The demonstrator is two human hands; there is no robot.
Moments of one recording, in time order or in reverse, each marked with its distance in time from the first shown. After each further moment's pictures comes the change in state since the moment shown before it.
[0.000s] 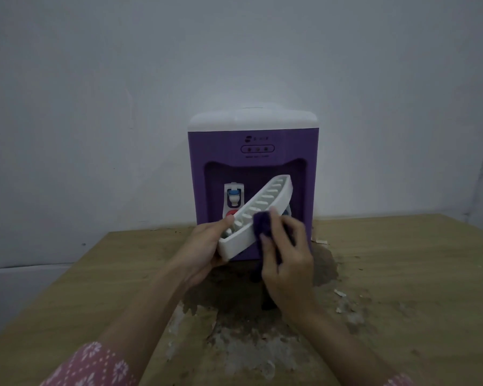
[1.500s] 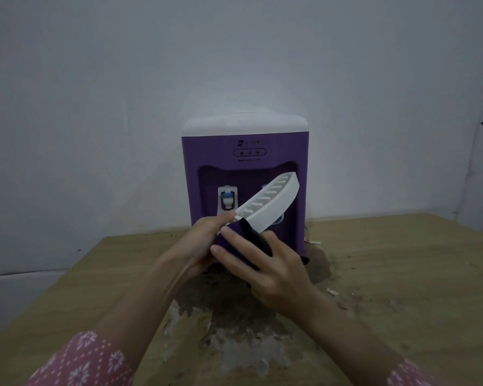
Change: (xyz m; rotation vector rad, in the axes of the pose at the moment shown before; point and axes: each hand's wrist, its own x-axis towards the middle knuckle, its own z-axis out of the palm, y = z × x) left_hand -0.005 0.019 0.009 -0.045 -0.216 -0.060; right_hand 0.011 -0.006 -0.021 -0.315 -0.243 -0.711
